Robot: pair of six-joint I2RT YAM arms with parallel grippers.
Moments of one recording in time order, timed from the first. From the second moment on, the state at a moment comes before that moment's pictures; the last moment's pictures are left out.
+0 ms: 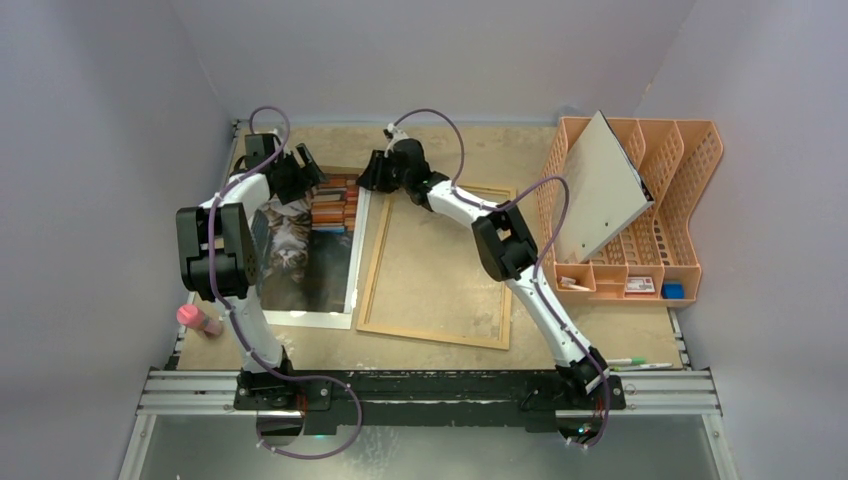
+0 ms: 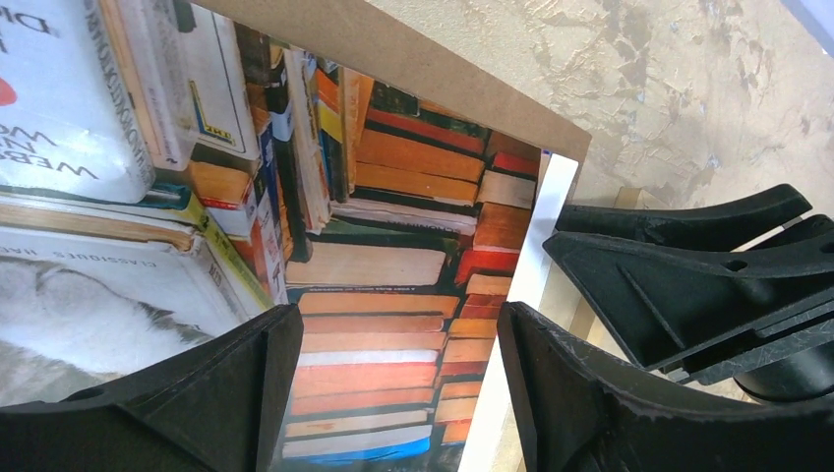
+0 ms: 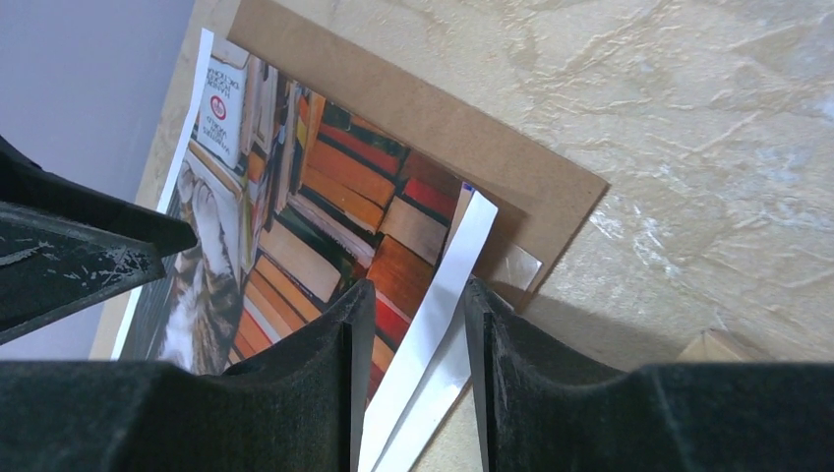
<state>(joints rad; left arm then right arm) 0.12 1.93 1.34 -0.21 0.31 -0.45 0.63 2.73 2.28 0.04 -0.28 0.63</state>
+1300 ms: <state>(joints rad) 0.02 2.07 1.52 -0.12 0.28 -0.47 0.51 2.70 2.21 0.11 -0.30 0.73</state>
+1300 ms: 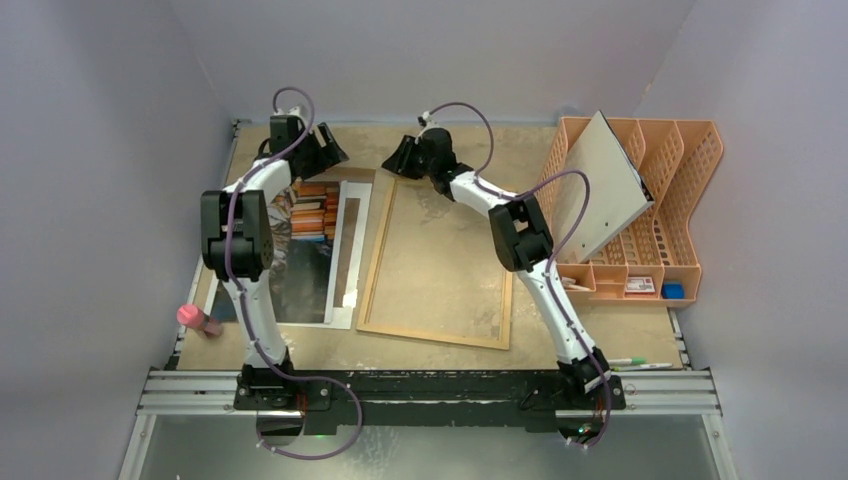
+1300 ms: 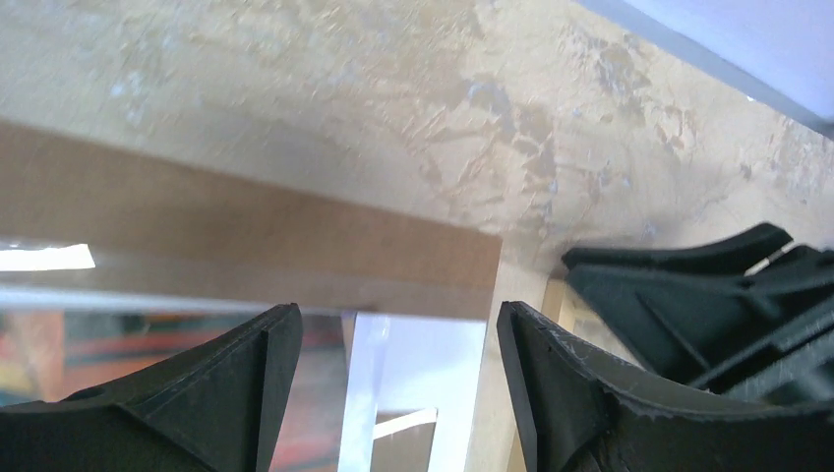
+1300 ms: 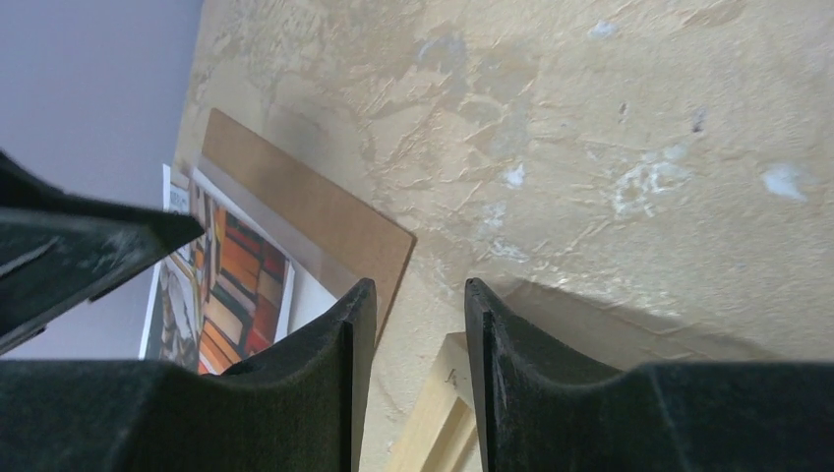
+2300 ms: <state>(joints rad) -0.08 2.32 1.75 -0.16 0.34 -0.25 0.55 2.52 2.11 -0.15 -0.23 0.63</state>
